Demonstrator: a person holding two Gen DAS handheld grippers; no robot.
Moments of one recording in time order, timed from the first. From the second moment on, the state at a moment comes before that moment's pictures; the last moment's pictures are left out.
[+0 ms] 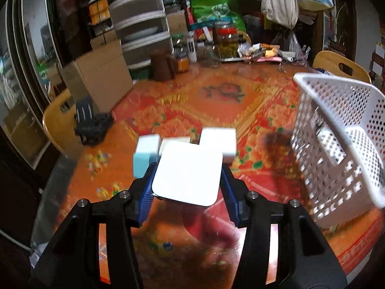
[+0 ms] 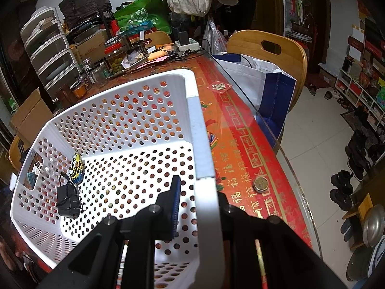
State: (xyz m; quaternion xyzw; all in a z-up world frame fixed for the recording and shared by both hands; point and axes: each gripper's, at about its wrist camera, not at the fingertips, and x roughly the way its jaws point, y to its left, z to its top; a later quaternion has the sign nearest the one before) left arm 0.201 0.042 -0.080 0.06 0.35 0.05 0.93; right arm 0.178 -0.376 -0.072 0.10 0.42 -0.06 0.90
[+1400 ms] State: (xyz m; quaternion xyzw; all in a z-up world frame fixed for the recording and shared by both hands) left arm 0.290 -0.239 -0.114 0.37 0.56 -0.14 0.73; right arm 0.178 -0.372 -0.074 0.10 0.42 -0.05 0.90
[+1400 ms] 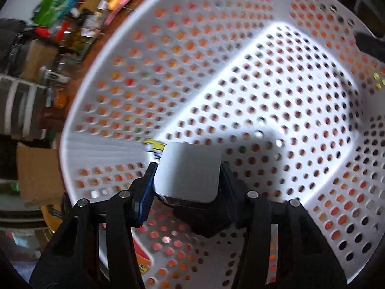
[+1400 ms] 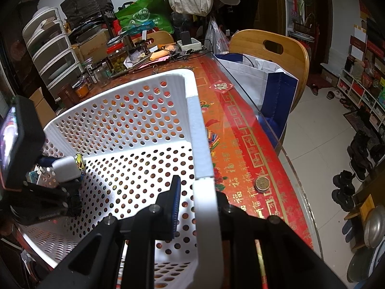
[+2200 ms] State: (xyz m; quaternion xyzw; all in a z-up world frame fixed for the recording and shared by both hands) left arm 0.253 0.076 -0.026 0.06 0.43 0.02 0.90; right arm 0.179 -0.374 -0.075 0.09 0.43 -0.06 0.90
